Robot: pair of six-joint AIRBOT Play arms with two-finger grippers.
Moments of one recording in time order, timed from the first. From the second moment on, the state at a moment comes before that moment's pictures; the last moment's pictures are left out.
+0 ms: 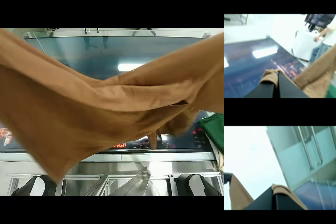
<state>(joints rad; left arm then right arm) 0.58 -0.73 1.54 0.14 -1.48 -1.14 -0.82 -0.78 1.28 0.36 1.58 0.89</state>
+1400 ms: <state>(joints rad) 0.42 -2.03 1.81 0.38 -1.58 -1.09 -0.26 -1.46 1.18 -0.27 0.78 0.72</state>
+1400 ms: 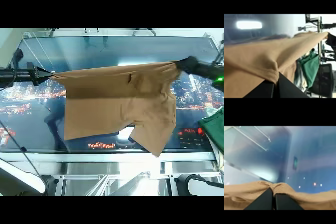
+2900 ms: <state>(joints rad) 0.61 -0.98 1.42 -0.17 -1.75 -0.89 -0.40 -0.65 1.14 -0.34 0.88 0.85</state>
